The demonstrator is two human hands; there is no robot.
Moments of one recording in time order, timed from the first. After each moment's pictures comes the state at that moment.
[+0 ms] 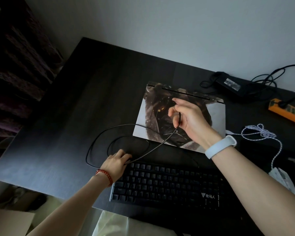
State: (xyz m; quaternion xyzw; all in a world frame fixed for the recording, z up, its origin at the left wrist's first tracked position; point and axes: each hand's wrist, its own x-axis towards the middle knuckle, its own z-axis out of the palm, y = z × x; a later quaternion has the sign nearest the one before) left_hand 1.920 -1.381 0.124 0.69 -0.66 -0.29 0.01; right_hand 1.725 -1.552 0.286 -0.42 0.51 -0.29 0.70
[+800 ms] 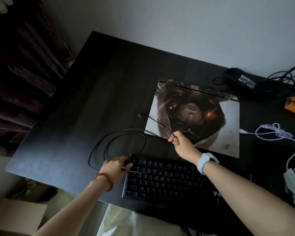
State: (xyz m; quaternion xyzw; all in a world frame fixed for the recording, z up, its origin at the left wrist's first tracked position) left_hand 1.945 -1.357 0.131 0.75 -0.55 -0.36 -0.02; right_hand 1.719 -1.508 0.154 -0.70 0.55 -0.01 0.46
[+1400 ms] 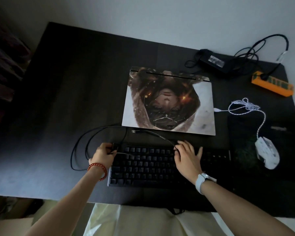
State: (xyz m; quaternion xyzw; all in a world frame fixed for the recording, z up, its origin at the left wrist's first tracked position) left_hand 1.924 -1.385 0.115 0.82 -0.31 -0.44 0.17; right_hand 1.635 -1.426 0.132 -0.72 0.66 0.06 0.20
